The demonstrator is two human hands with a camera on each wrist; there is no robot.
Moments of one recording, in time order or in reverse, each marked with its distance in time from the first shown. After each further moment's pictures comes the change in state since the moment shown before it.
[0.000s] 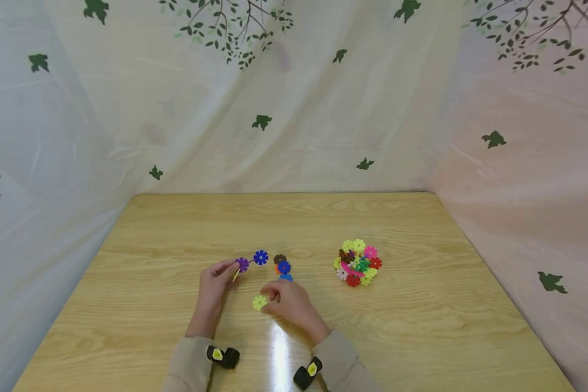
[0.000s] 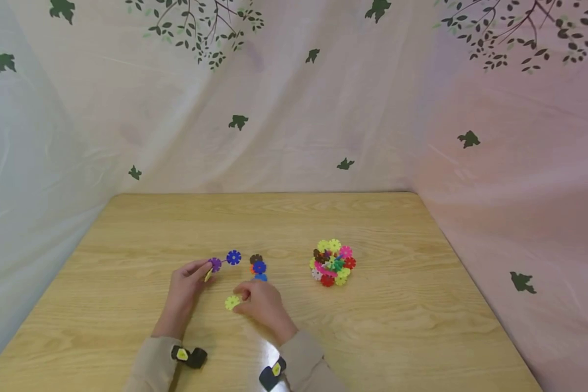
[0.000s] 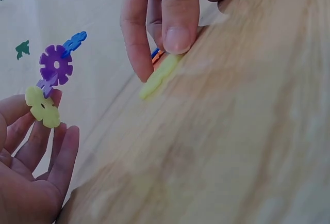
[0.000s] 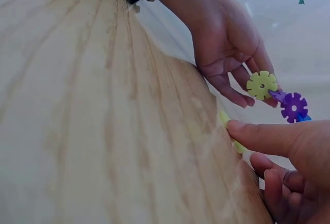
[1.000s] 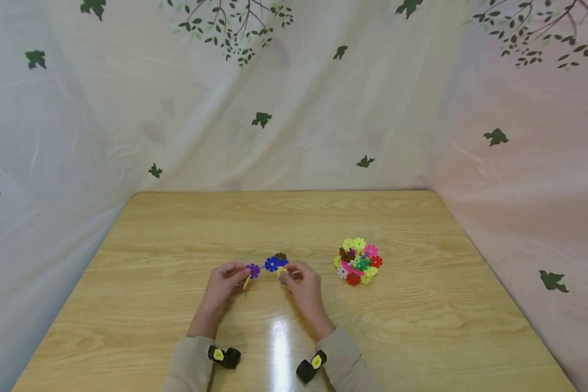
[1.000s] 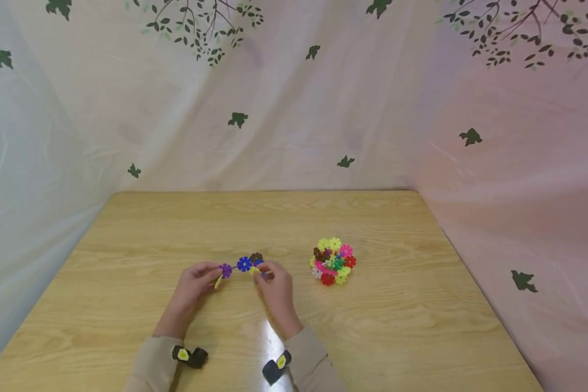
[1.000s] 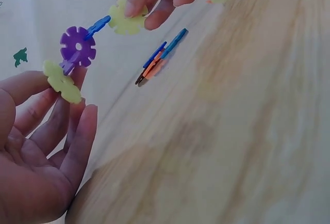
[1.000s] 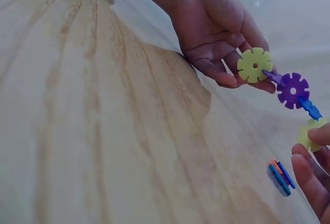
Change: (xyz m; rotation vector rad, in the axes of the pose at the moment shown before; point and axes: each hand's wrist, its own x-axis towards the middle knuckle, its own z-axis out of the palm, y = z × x) left_hand -0.005 0.000 0.005 0.221 -0.162 -0.033; right_hand 0.004 0.009 -0.007 0.502 0.474 0.205
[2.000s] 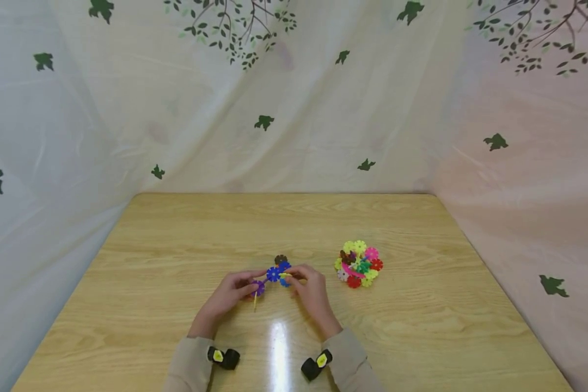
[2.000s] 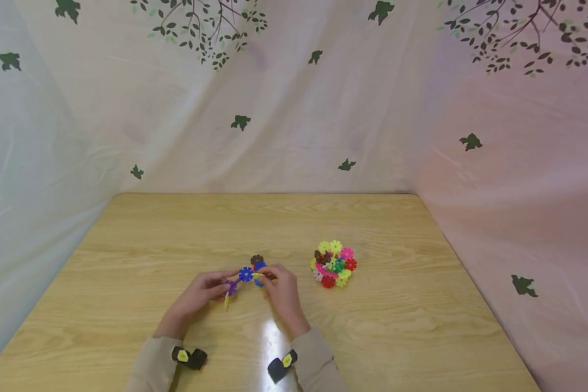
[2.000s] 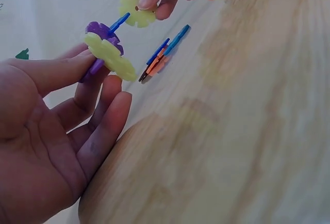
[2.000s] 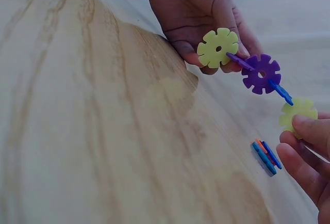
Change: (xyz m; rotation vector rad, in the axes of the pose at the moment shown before) left_hand -0.001 -0.005 -0.005 0.302 -0.446 0.322; right_hand 0.004 0.001 -0.016 -0.147 -0.102 -0.139
